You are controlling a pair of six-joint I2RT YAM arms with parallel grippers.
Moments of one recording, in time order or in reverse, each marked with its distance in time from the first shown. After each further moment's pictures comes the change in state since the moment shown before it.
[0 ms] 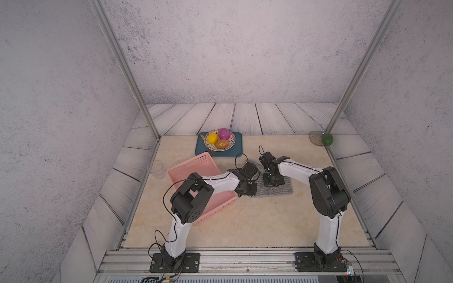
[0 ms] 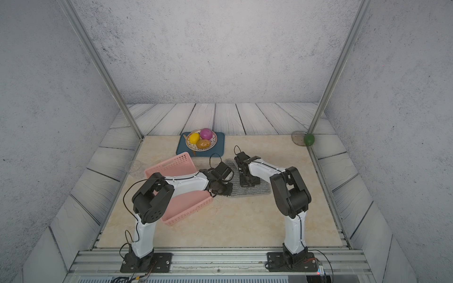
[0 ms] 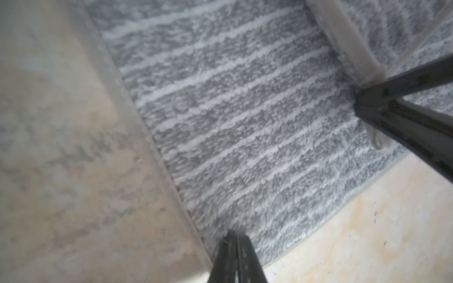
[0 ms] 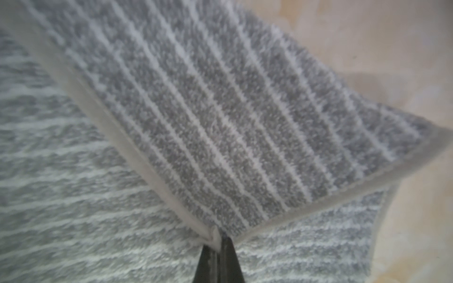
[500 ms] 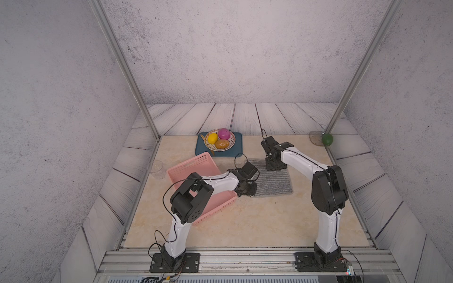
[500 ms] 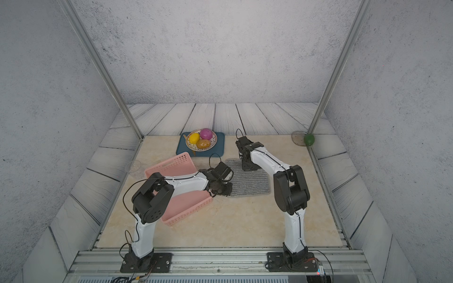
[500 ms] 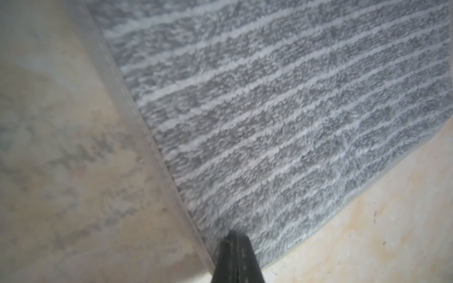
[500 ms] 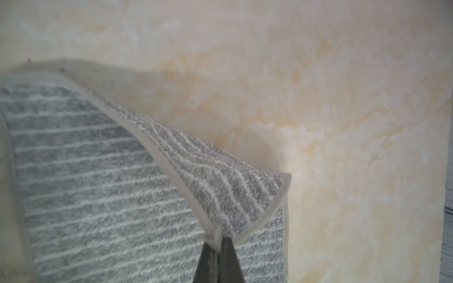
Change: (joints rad) left arm 0.004 0.000 -0.006 0.006 0.005 0.000; right arm -0.062 0.079 0.337 -0.129 0.145 -0.066
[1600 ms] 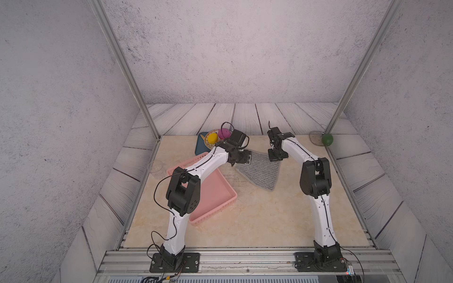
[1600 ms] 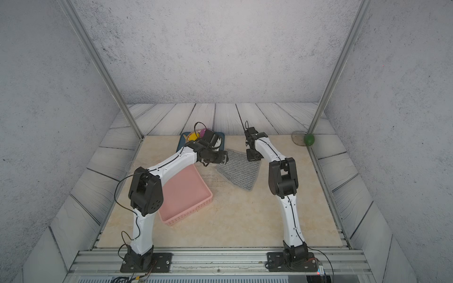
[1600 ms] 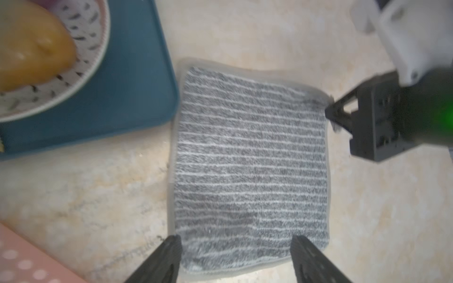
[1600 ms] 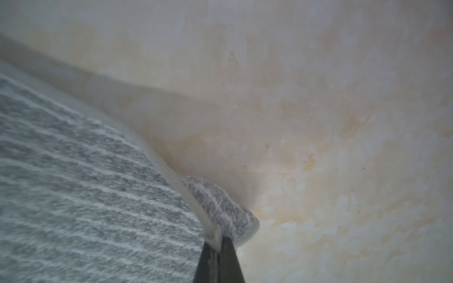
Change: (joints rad) left arm 0.226 0.065 0.524 -0.273 -0.043 0.167; right arm -0.132 0.324 0.404 -0.099 -0.132 -0.188
